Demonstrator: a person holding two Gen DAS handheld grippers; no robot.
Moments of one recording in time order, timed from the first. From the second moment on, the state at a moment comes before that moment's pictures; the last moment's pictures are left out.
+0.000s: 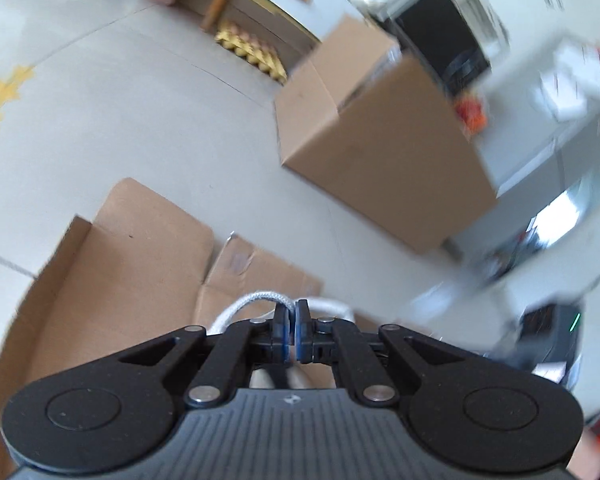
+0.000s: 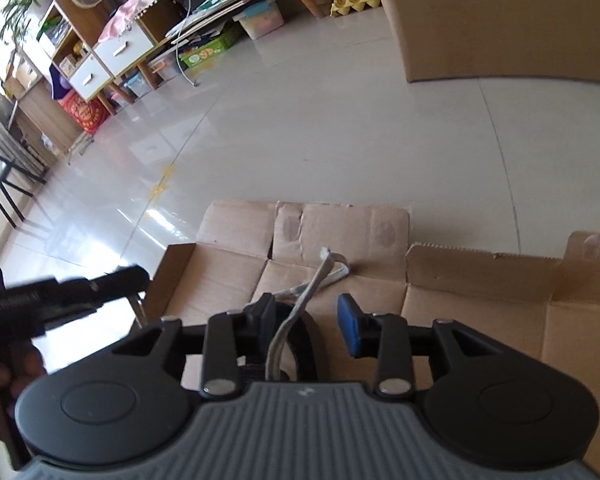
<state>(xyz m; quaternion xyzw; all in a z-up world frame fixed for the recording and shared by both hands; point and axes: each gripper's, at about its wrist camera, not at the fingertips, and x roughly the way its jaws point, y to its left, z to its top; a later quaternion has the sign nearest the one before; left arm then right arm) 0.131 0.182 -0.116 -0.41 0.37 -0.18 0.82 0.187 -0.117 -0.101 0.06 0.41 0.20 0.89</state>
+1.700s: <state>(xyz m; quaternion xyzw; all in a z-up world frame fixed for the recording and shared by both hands) 0.088 0.068 -0.085 0.33 0.29 -0.41 0.80 0.130 -0.043 -0.099 -0.27 0.33 0.42 0.80</state>
